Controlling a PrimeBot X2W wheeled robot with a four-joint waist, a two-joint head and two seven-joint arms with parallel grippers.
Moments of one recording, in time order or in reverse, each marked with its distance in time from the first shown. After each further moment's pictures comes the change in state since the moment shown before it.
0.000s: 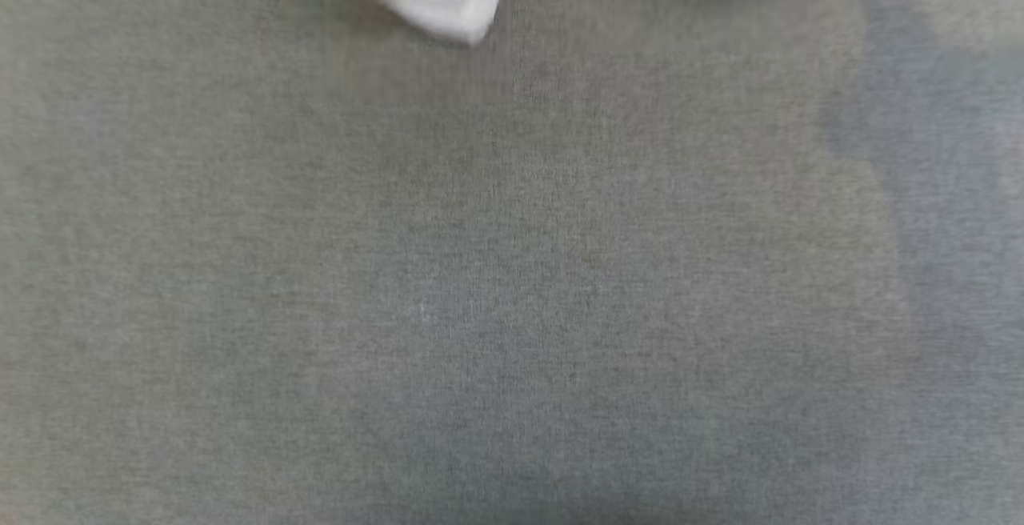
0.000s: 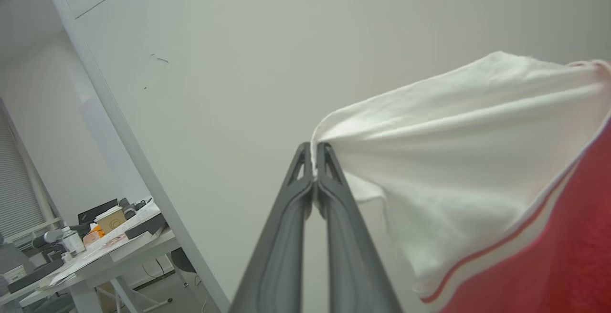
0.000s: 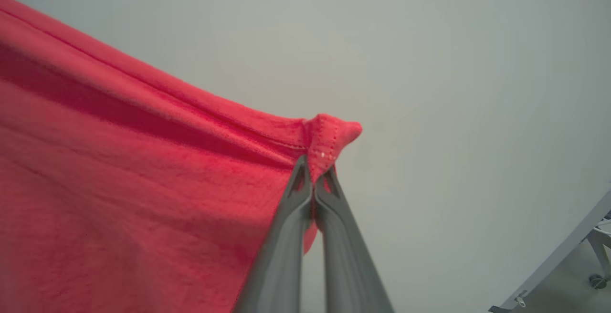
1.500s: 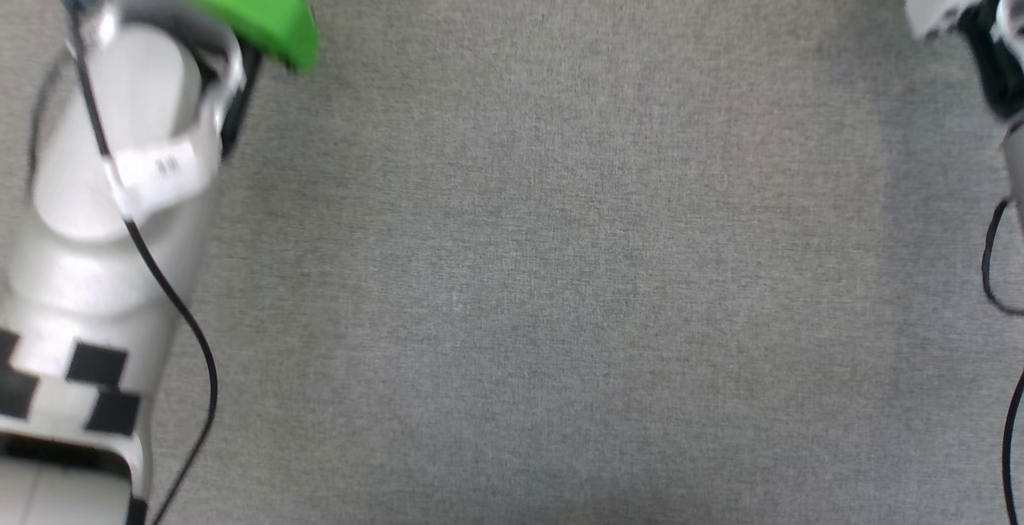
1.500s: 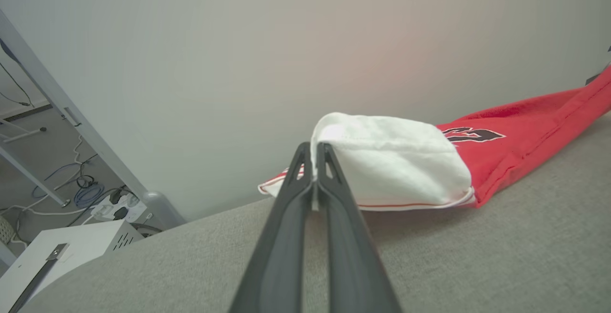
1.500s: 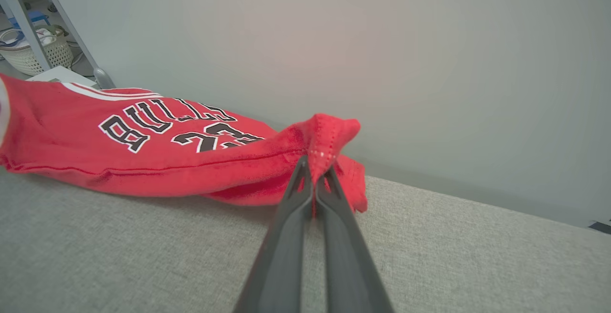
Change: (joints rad) left arm 0.457 -0.412 -0.072 0.489 0.111 -0.055 -0.431; right arm 0.171 0.225 0.211 0.624 -0.081 0.006 -0.532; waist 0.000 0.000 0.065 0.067
